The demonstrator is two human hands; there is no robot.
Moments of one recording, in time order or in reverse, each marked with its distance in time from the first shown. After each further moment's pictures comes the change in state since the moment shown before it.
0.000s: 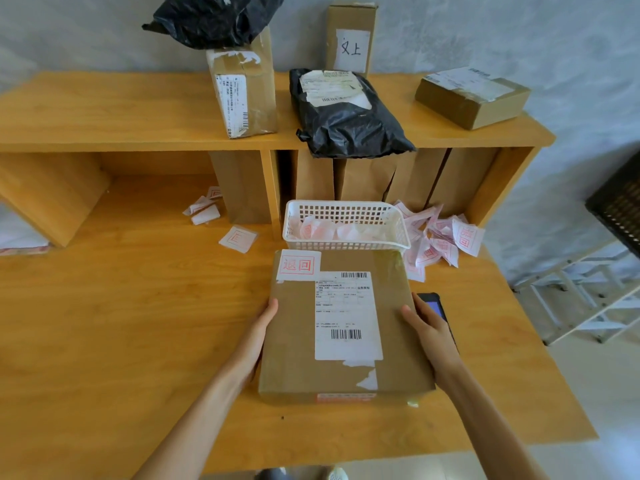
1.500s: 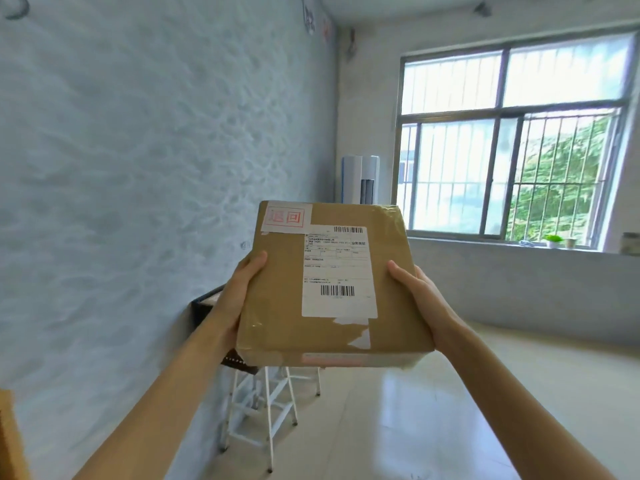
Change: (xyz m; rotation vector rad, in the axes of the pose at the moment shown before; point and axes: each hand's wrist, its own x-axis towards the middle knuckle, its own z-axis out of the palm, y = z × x) left_hand -0.257 0.130 0.619 0.155 -1.364 0.321; right_hand -0.381 -0.145 -0.486 0.315 0.945 -0.608
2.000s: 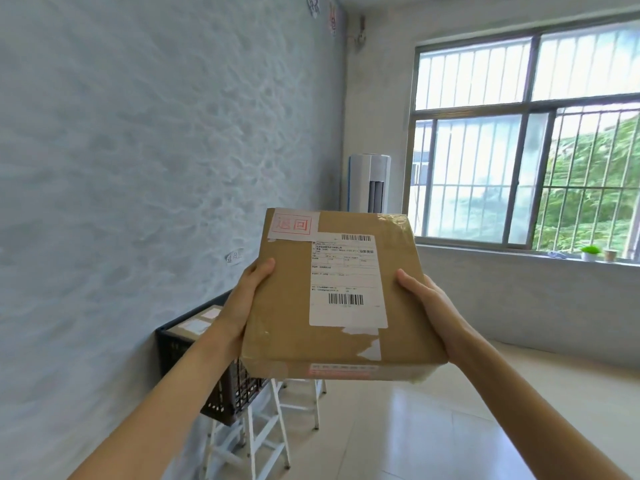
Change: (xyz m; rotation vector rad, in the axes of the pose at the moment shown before) left_hand 0.255 -0.053 0.006 0.008 0.031 -0.016; right_hand 0.254 0.047 -0.064 -0.020 -0.001 0.013
